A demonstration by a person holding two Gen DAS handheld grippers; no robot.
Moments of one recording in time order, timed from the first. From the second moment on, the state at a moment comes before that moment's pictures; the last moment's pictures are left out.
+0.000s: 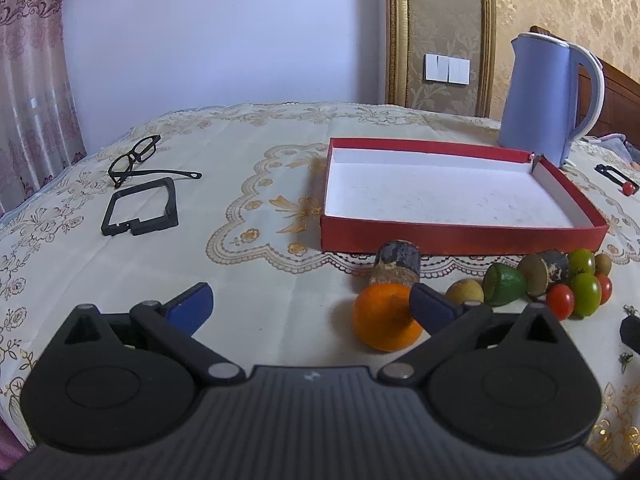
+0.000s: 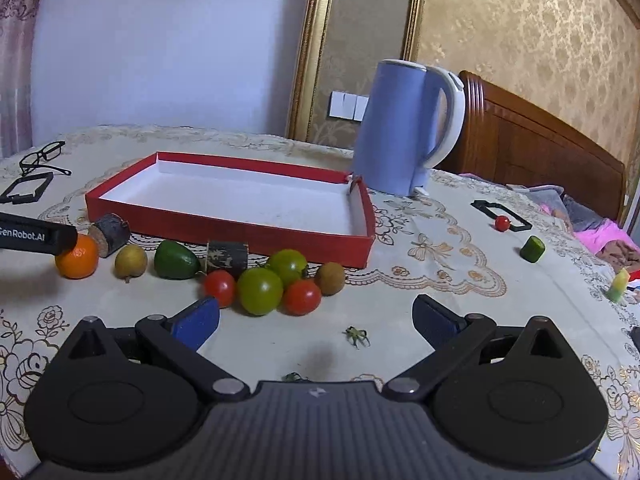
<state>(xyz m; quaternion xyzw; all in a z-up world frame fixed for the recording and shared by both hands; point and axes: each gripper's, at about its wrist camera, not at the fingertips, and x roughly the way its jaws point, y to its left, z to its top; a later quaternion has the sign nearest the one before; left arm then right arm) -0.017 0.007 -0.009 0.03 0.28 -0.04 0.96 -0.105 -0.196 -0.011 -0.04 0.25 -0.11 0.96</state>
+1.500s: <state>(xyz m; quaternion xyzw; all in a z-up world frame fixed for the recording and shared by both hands) -0.008 -0.006 -0.025 0.04 0.29 -0.07 0.95 -0.094 -0.209 -0.013 -0.01 0.25 -0.13 0.96</state>
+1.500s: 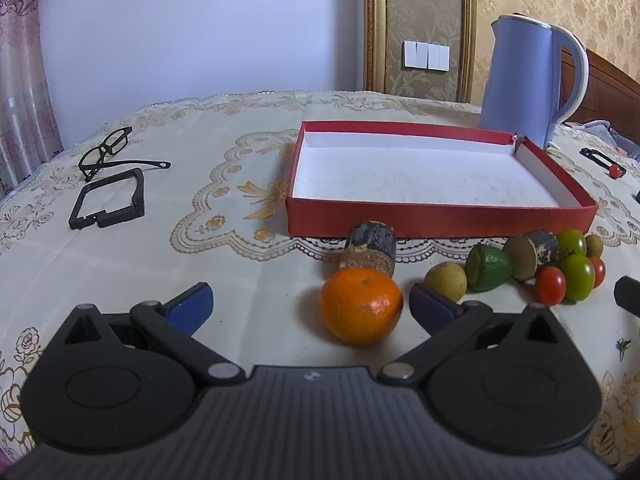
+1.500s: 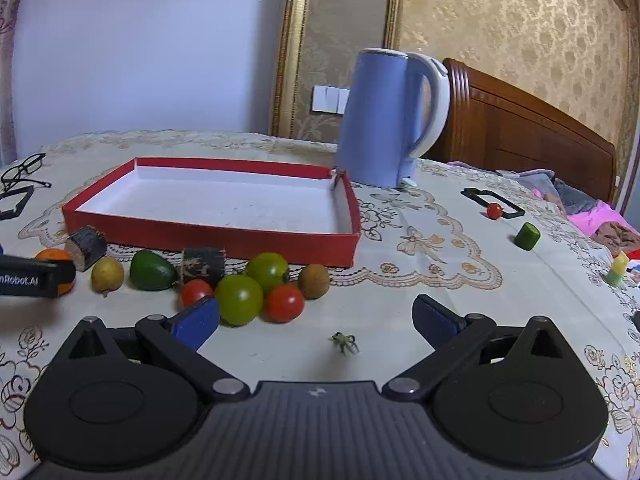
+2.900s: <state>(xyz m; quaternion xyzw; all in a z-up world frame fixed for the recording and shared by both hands) 0.020 -0.011 -0.037 0.03 0.32 -0.11 0.94 -0.051 -0.195 -0.022 0.02 0.28 -0.02 0.96</state>
